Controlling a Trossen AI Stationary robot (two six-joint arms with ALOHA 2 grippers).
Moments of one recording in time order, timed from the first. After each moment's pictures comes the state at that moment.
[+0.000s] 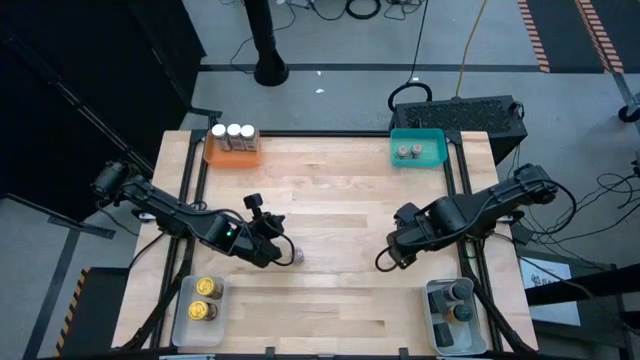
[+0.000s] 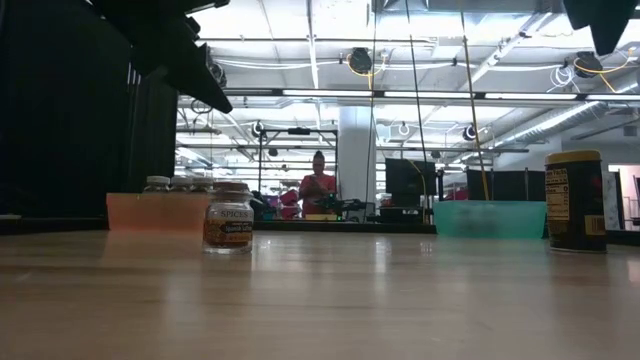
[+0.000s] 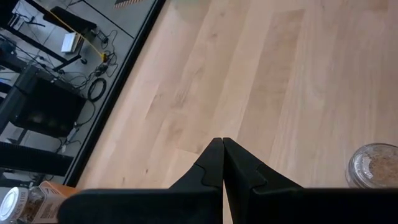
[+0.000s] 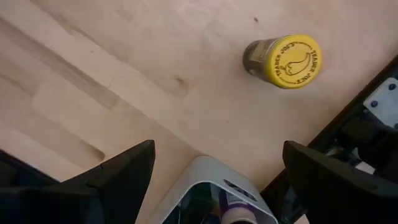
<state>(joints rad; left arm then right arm) -0.40 1.41 0.94 -0.58 -0.82 -0.33 0.40 1.49 1.50 -1.57 0.03 1.35</state>
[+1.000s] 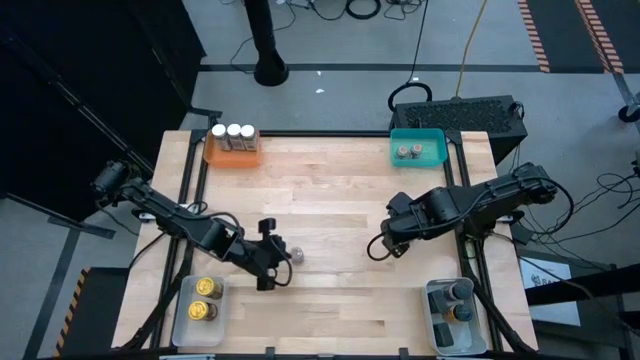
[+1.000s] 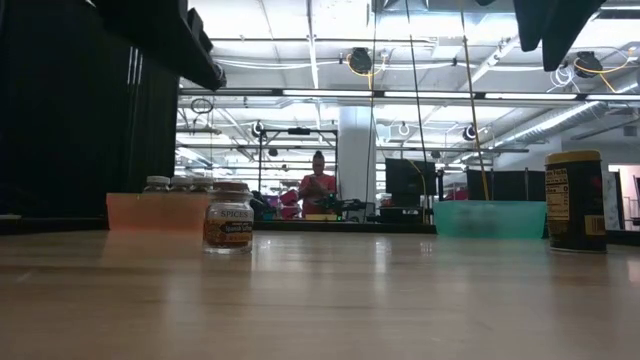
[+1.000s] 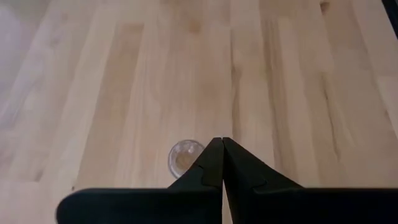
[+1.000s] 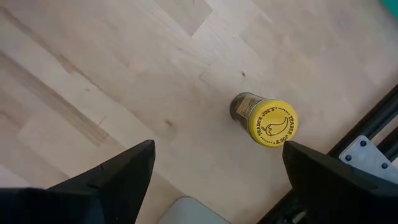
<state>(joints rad) -0.46 1.41 0.94 -0.38 -0.35 -0.33 0.32 1.49 1.50 -1.53 0.16 1.18</state>
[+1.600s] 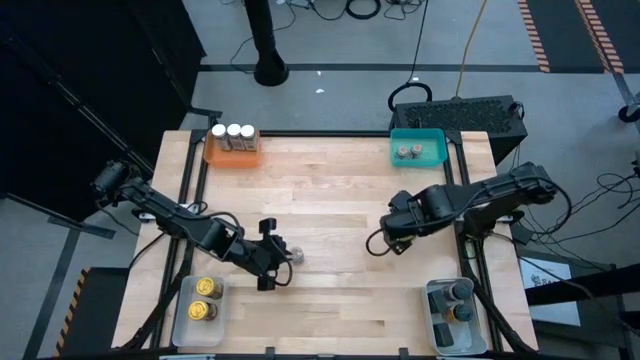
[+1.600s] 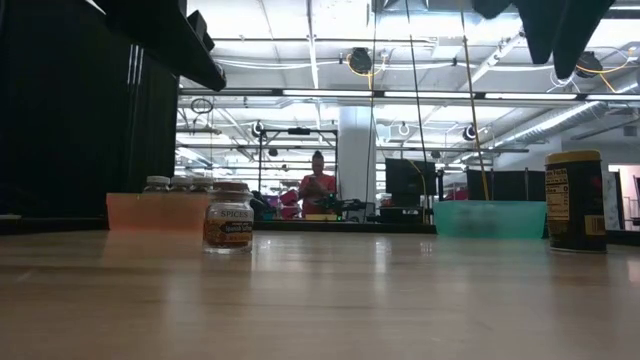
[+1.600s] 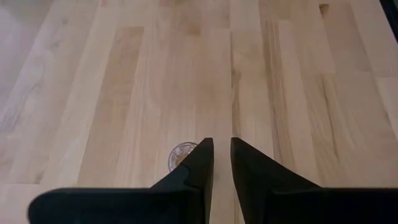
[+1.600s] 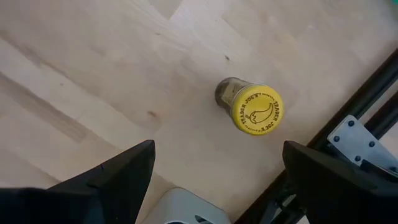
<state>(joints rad) -0.47 1.41 0.94 -0.38 -0.35 -0.33 0.28 1.49 1.46 -1.57 0.11 1.20</state>
